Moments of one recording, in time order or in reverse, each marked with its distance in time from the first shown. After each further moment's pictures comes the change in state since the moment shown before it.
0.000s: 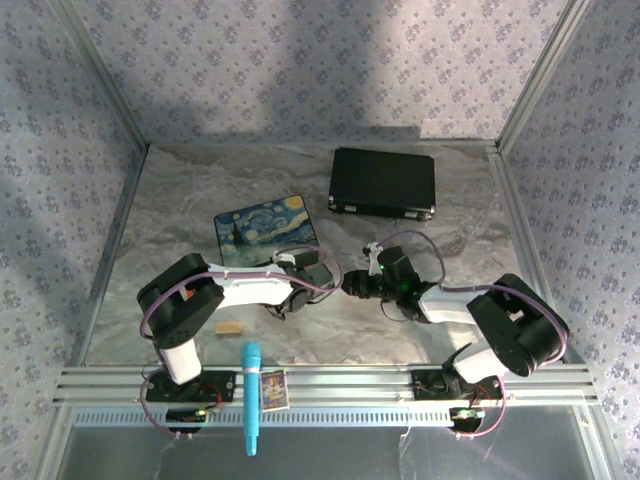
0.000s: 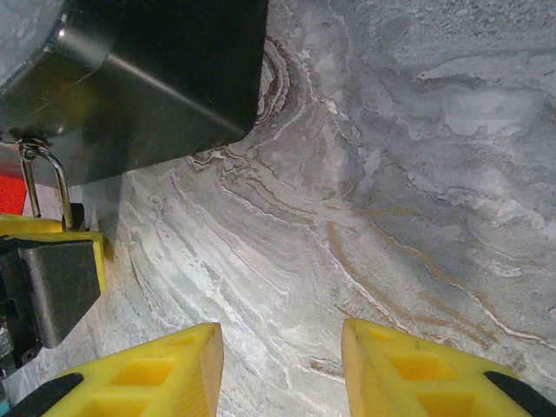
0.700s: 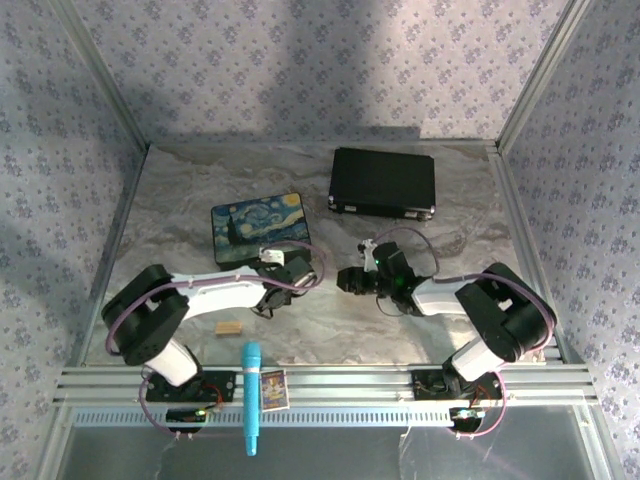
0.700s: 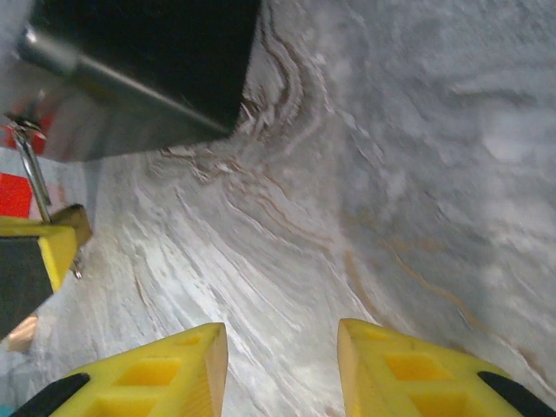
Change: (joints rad) left arm 0.089 -0.214 -0.158 0.166 0.138 0.124; right arm -0.011 0.091 0.073 0.016 -0.050 0.002
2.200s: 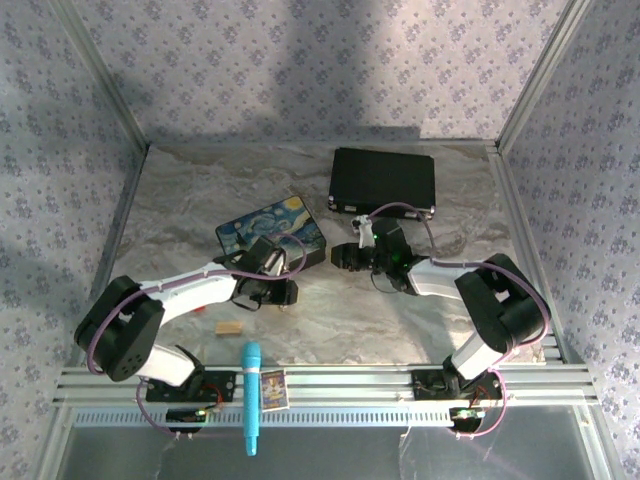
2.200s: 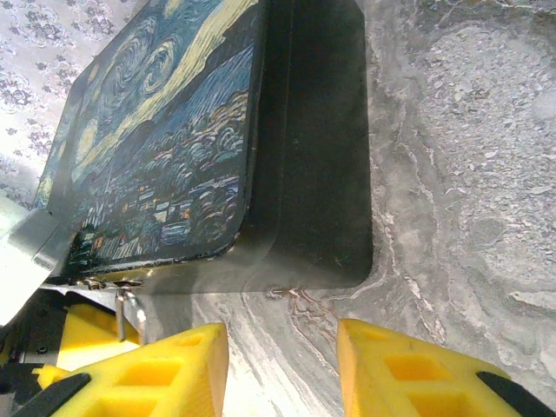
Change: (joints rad) left arm 0.230 -0.114 -0.096 0.185 0.666 0.314; right arm -0.063 0.044 0.171 -0.042 -0.093 -0.060
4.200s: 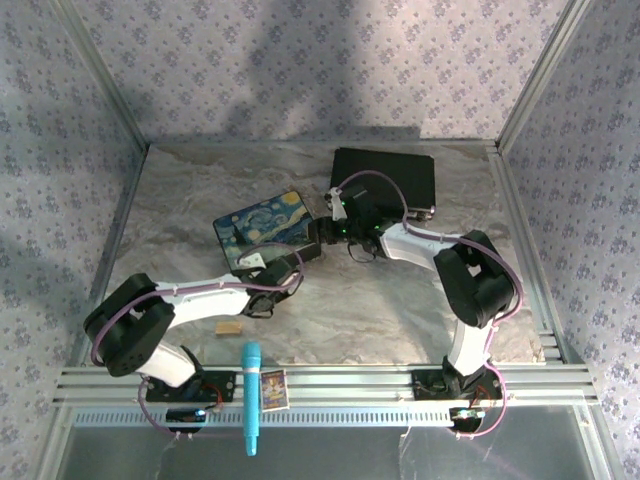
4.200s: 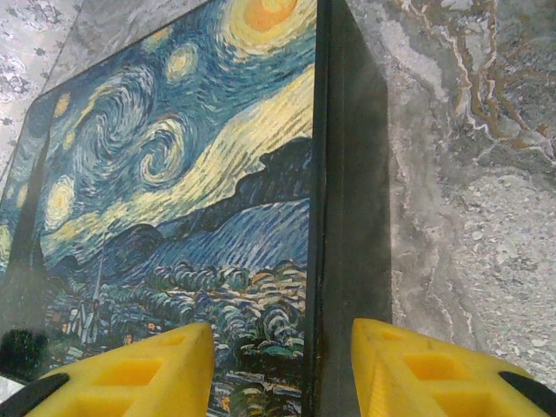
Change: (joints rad) left arm -0.193 0.043 -0.030 -0.011 -0.614 -0.695; right arm 0.053 0.212 0.458 -0.360 0.106 -0.103
